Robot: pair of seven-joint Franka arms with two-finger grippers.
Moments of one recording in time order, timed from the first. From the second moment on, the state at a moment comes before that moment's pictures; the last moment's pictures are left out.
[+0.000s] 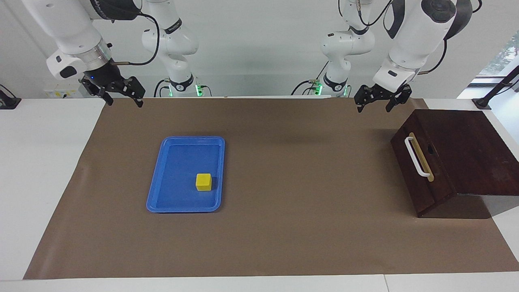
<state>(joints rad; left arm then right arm) 0.02 -0.10 -0.24 -1.76 -0.01 1.58 -0.14 -0.12 -0.06 0.08 -1.68 0.12 1.55 0.27</state>
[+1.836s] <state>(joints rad) -0.05 0.06 -0.23 -2.00 0.59 1.92 -0.34 -0.07 0.39 0.08 -1.91 0.79 2.09 1.09</state>
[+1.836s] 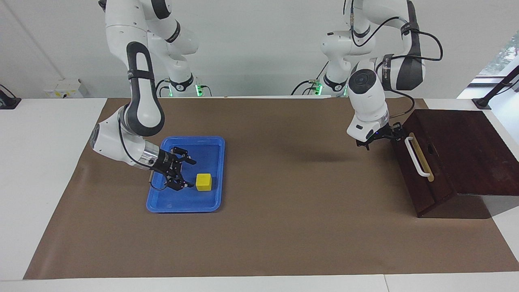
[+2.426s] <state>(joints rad) 0.08 0.11 -0.22 -2.01 0.64 2.08 -0.34 -0.07 0.41 0.08 -1.87 0.82 2.11 1.08</state>
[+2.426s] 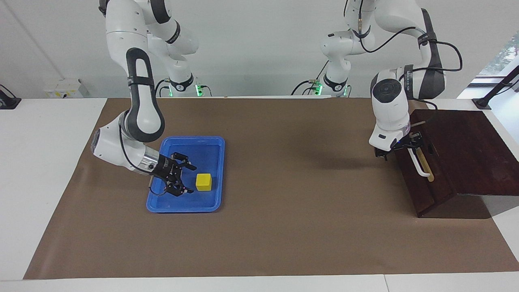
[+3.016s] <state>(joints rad) 0.11 0.17 -0.22 -2.02 0.71 2.14 -0.34 -0.05 0.43 0.08 -1.87 0.82 2.11 1.06</state>
